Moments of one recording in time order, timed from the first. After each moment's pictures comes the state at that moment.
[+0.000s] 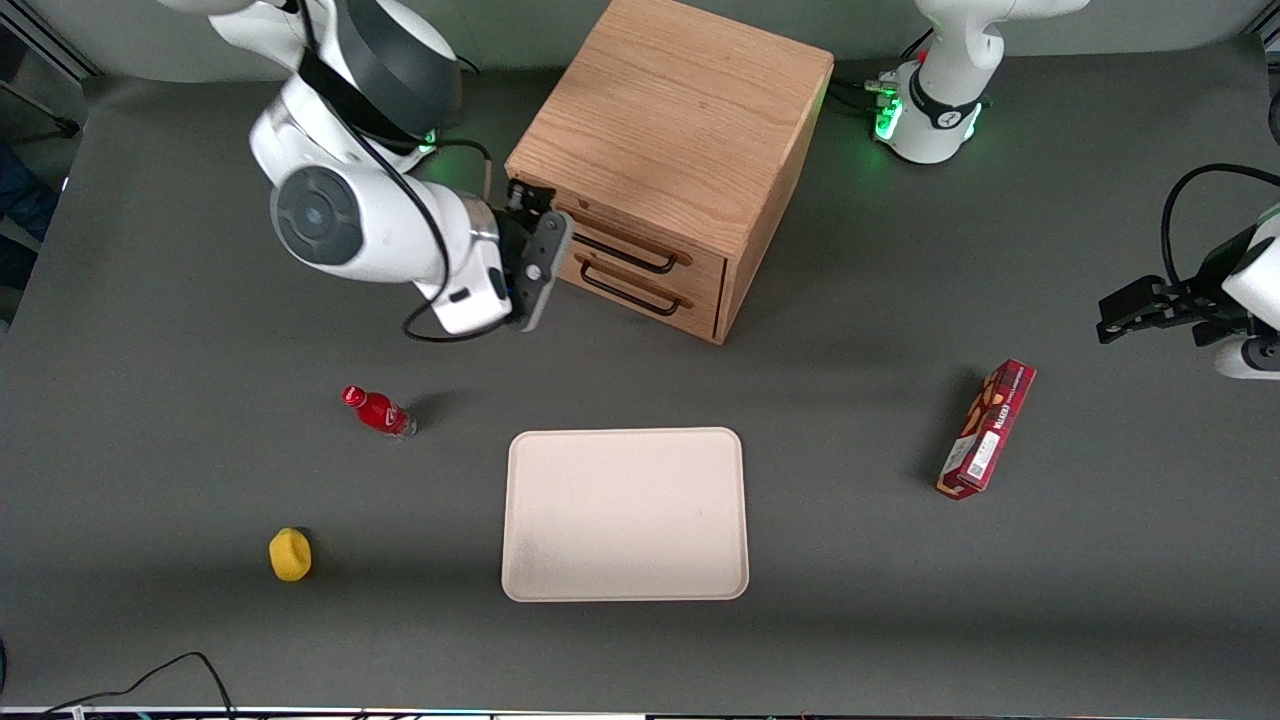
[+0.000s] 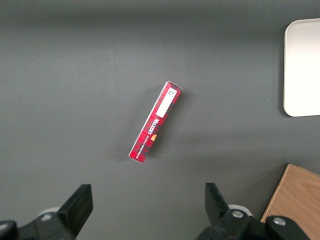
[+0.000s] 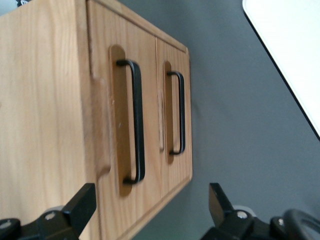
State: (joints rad) arm 0.11 0.39 0.53 -1.47 0.29 1.62 -0.46
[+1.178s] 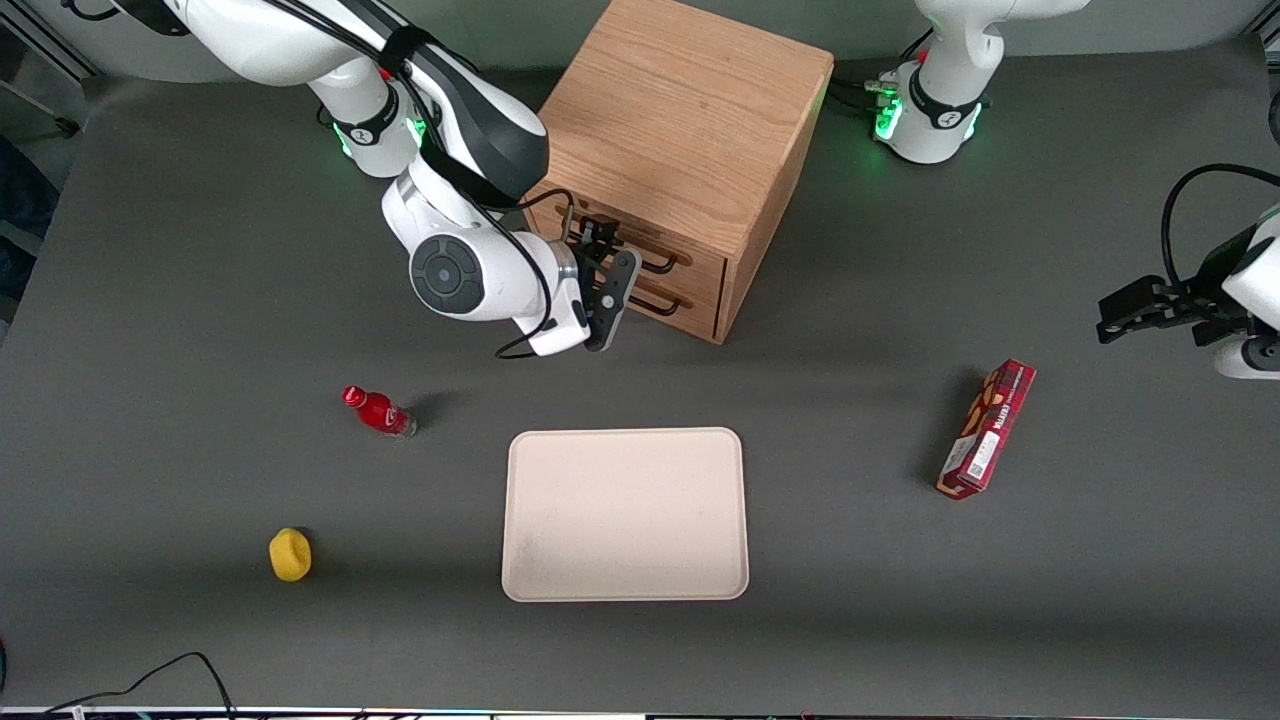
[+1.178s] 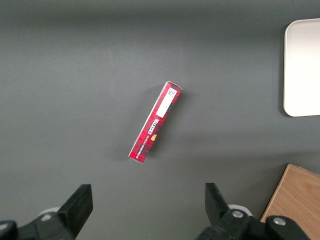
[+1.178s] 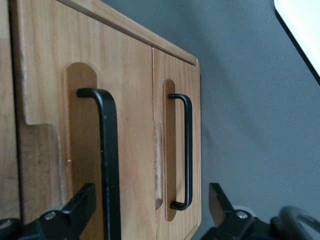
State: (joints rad) arm 0.14 0.48 0.58 -1.61 0.29 1.85 -0.46
